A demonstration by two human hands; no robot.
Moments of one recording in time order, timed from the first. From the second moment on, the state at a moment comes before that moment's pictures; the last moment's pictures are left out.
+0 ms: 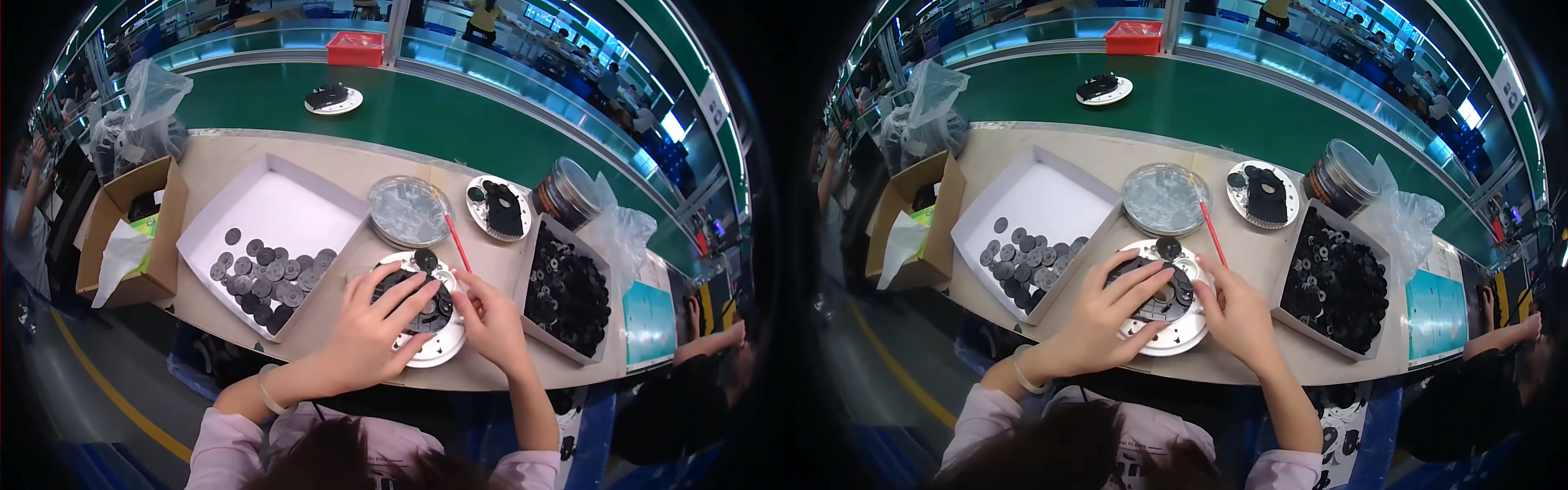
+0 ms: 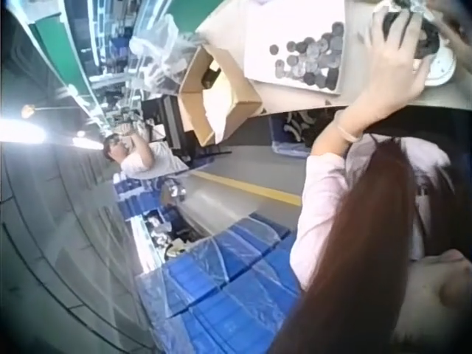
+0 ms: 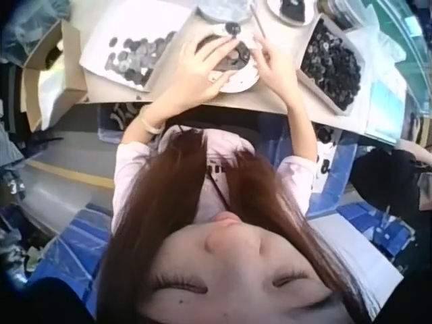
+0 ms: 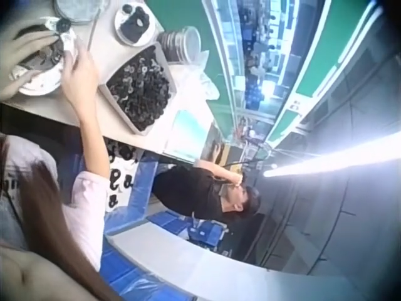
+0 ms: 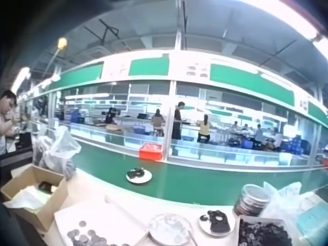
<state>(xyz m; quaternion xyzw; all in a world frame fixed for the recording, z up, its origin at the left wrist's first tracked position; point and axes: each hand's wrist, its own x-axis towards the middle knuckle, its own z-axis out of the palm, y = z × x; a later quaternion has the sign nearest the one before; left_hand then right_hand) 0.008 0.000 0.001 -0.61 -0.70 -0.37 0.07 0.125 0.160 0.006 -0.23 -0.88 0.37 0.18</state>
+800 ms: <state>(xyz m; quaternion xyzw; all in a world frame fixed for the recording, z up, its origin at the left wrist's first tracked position) 0.026 -0.013 -0.013 -0.58 -0.75 -0.31 0.07 0.124 0.158 0.009 -0.12 -0.96 0.18 0.18</state>
